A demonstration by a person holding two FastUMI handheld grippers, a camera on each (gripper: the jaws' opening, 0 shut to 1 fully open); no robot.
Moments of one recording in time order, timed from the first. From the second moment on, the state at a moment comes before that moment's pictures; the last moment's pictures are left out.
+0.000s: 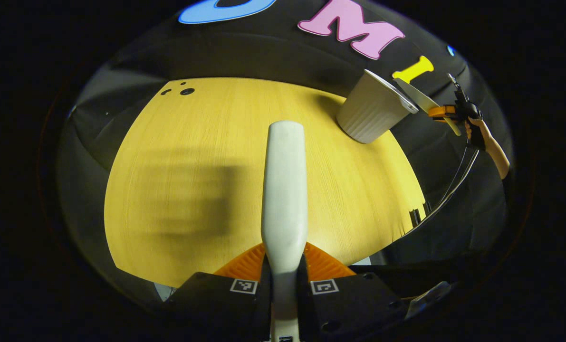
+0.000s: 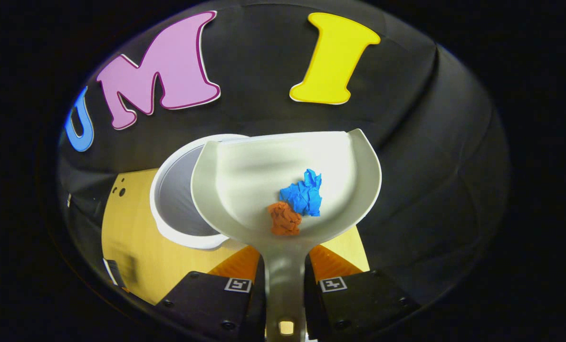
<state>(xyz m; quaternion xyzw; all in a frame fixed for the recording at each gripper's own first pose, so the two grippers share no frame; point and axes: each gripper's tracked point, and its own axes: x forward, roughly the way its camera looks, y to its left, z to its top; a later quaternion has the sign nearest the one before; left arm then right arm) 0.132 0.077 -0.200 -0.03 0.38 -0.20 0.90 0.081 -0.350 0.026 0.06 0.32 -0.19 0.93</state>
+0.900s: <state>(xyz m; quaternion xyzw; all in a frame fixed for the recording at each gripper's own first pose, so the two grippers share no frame) 0.121 0.101 -0.221 -0.06 0.41 -0.13 0.90 0.085 -0.344 0.059 -0.40 0.31 -0.26 0.82</state>
